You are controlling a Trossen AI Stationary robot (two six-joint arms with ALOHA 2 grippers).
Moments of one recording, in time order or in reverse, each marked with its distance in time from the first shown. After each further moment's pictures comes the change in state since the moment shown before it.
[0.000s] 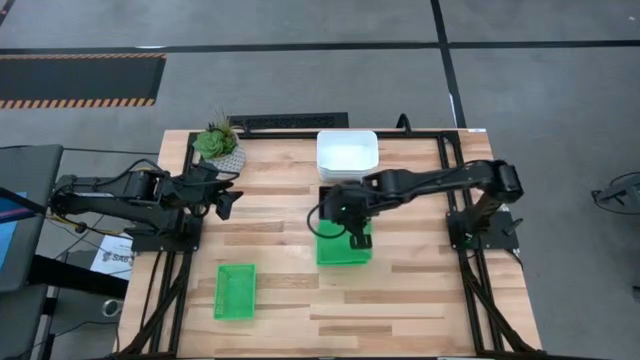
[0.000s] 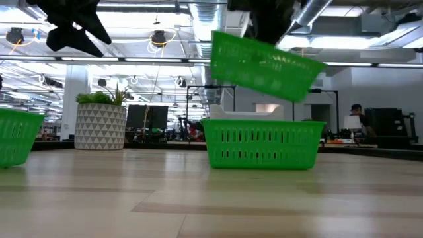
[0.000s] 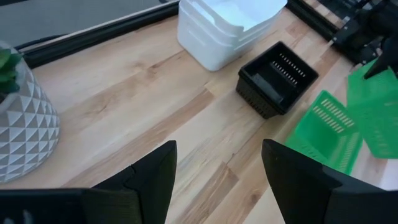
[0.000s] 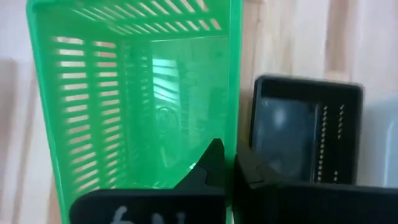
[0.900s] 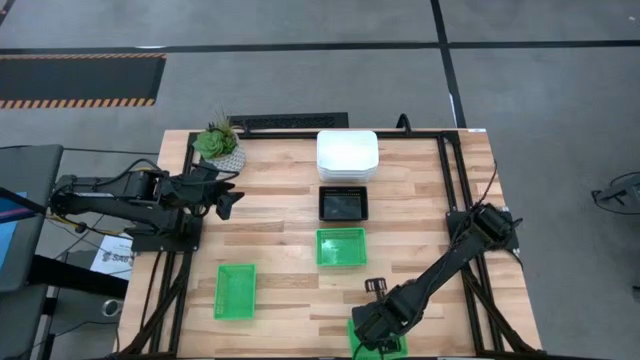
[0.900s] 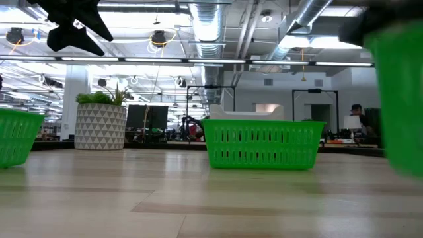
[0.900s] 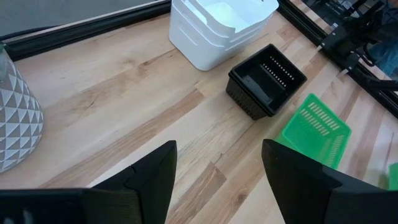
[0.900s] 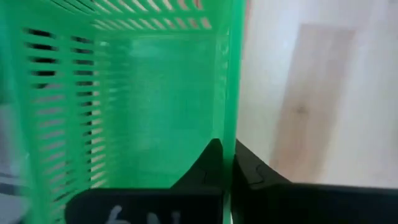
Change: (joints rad) left arm 0.000 -0.001 0.000 0.022 0.028 -0.034; right arm 0.623 0.277 -0.023 0.069 0.031 0.600
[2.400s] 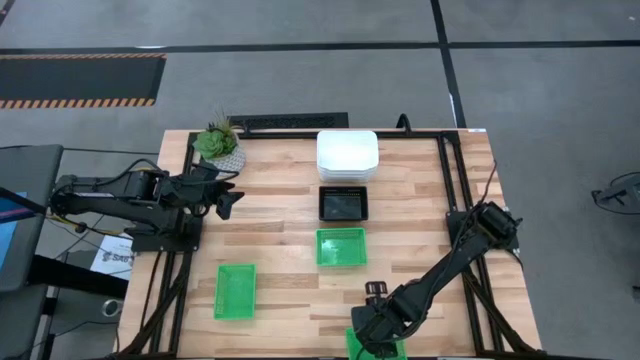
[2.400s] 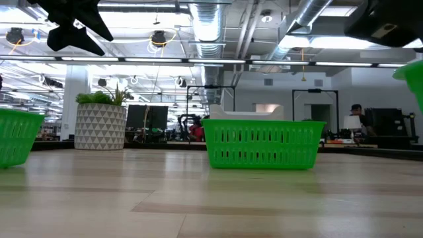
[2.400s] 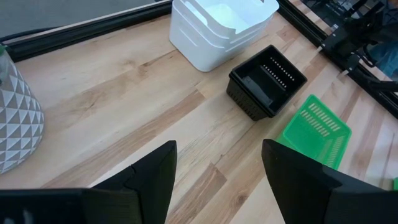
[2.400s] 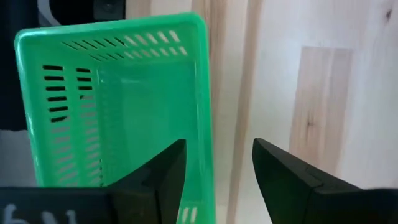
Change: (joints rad) left arm 0.000 0.000 0.000 0.002 -0.004 0.000; right arm 0.023 -0.026 -0.012 0.094 0.004 0.101
